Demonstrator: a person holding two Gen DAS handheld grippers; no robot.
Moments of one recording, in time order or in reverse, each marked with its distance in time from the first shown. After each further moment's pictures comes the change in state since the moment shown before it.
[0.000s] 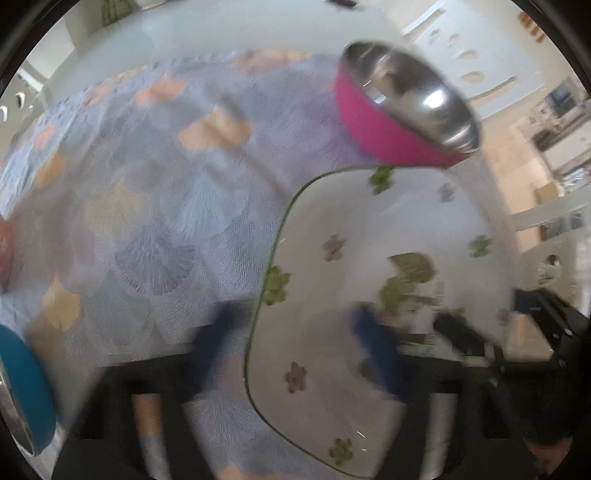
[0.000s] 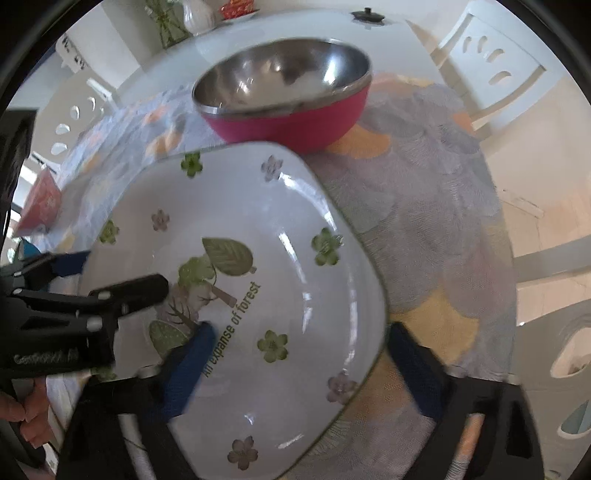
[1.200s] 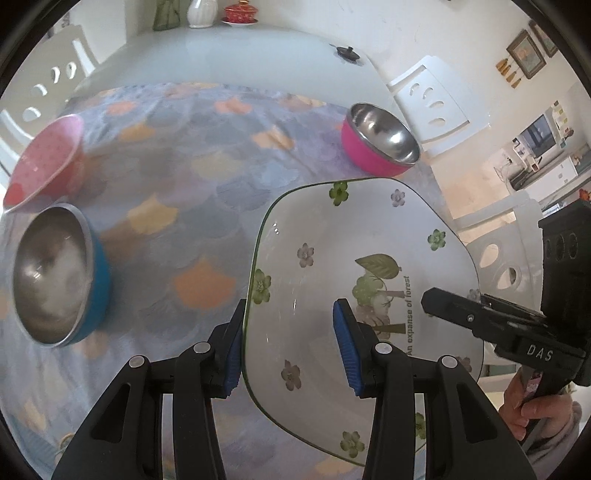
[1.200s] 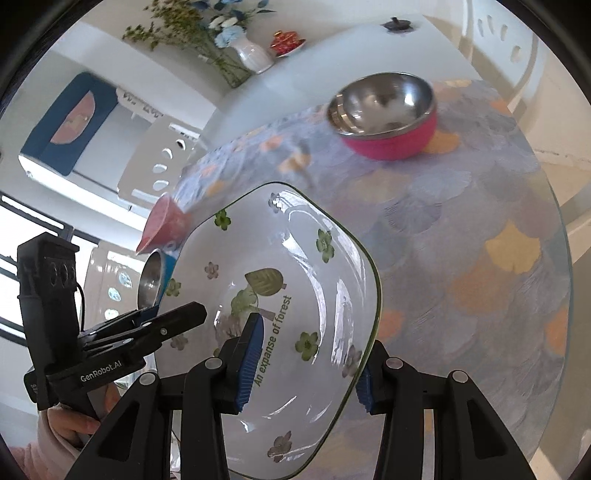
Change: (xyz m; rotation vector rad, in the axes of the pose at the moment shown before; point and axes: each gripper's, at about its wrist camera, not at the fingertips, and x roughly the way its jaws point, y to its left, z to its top) left arm -0.117 0.066 -0.112 -0.097 -0.141 -0.091; right arm -0.077 0.040 -0.047 0.114 -0.066 0.397
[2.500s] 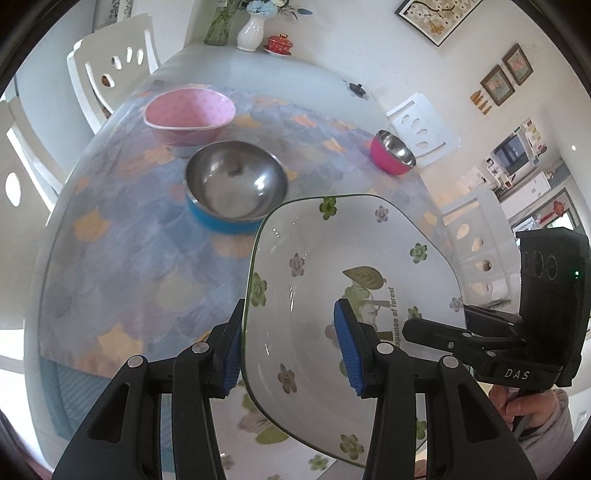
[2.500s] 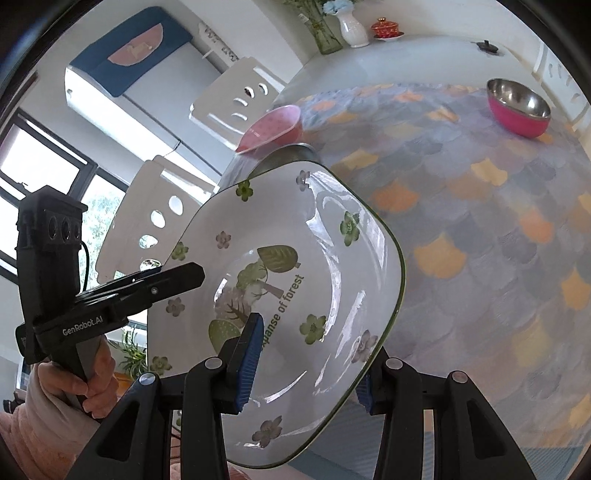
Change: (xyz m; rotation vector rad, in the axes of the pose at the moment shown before) left arm -0.126 0.152 -0.117 -0.004 -0.107 -0.109; right arm 0.047 0.199 -0.128 -0.166 0.019 0.008
